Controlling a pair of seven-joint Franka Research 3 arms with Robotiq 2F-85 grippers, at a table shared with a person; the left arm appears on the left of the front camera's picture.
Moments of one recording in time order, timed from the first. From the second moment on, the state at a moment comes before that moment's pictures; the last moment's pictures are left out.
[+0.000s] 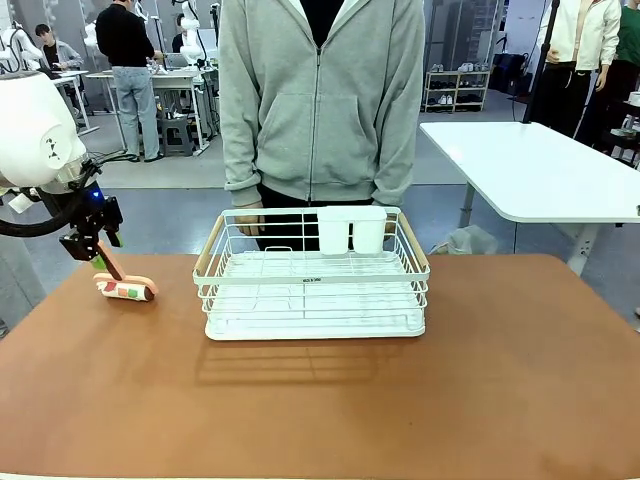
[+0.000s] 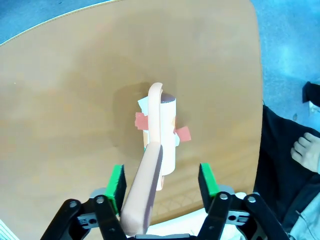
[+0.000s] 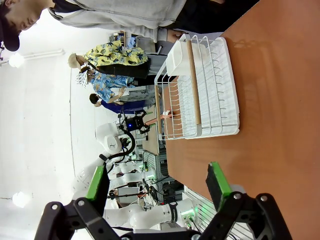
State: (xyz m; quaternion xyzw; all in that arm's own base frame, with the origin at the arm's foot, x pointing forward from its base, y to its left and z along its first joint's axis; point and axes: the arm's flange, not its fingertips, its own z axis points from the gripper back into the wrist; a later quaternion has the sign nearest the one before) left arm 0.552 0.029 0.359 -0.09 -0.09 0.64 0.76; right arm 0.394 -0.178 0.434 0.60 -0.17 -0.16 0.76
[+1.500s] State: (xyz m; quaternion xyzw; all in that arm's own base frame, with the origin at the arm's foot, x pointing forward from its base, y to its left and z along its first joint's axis) left arm 0.523 0.033 0.419 0.03 0.06 0.68 0.73; right arm 0.394 -0.178 0.434 0.60 -0.17 -0.16 0.76
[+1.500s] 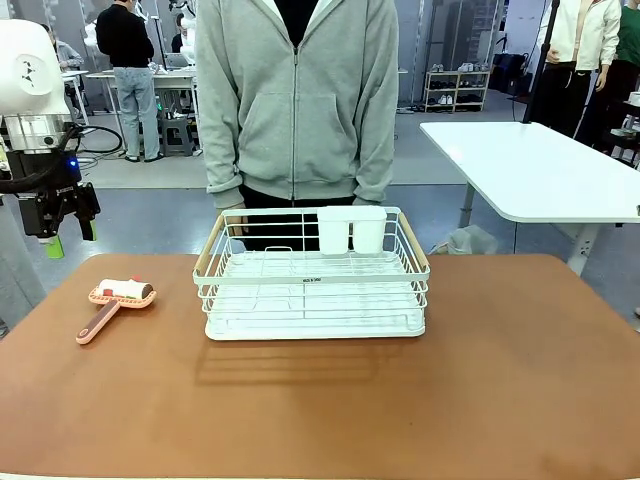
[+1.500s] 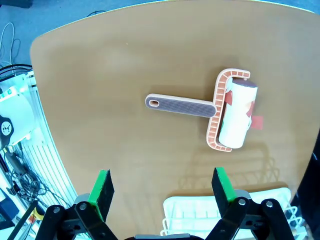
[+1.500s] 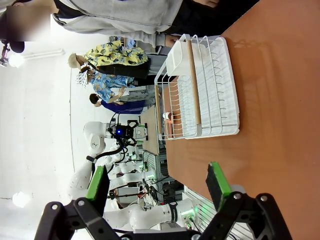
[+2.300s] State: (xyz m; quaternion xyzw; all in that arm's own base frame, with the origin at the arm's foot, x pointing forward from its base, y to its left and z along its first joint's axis) left arm 0.523 0.033 0.419 0.03 0.06 0.68 0.73; right arm 0.394 -0.178 0.434 0.60 -0.17 -0.16 0.76
